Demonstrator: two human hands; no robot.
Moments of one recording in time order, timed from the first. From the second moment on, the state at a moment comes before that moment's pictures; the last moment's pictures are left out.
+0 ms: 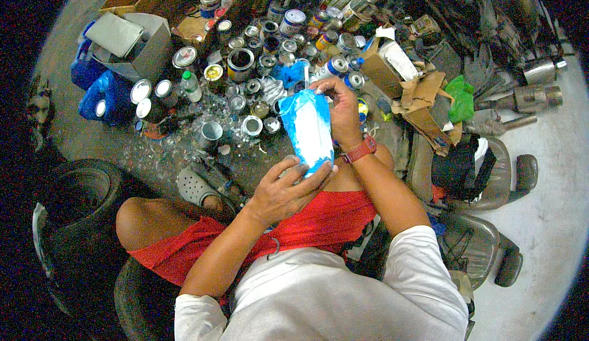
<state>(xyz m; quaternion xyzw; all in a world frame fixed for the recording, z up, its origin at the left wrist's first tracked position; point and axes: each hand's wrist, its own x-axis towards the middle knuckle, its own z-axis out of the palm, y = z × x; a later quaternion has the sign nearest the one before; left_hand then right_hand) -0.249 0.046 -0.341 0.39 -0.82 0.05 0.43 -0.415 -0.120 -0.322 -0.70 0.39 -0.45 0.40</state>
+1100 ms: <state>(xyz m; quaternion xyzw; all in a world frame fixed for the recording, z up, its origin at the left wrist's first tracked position) -0.249 0.046 -0.341 0.38 -0.81 0.06 0.44 -0.422 -0.121 -0.328 -0.70 0.38 -0.44 0.41</state>
